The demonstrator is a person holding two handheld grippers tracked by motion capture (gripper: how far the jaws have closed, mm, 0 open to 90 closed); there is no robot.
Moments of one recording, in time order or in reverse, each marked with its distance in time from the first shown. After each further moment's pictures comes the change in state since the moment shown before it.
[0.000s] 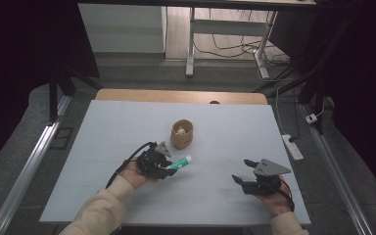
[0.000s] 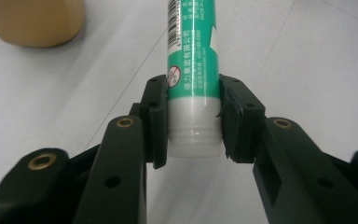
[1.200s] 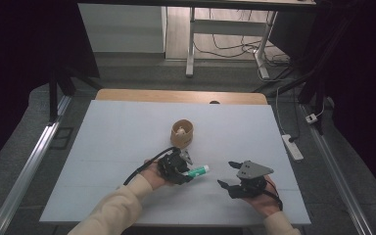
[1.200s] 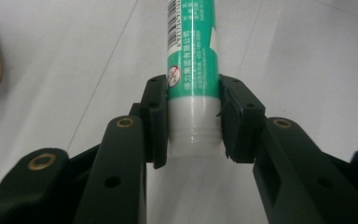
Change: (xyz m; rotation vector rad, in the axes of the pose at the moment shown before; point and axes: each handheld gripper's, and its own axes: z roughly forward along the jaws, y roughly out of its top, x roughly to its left) left arm -0.025 0.036 0.039 0.081 -0.058 0.140; right arm 0.032 0.024 0.020 0.018 0.101 -0.093
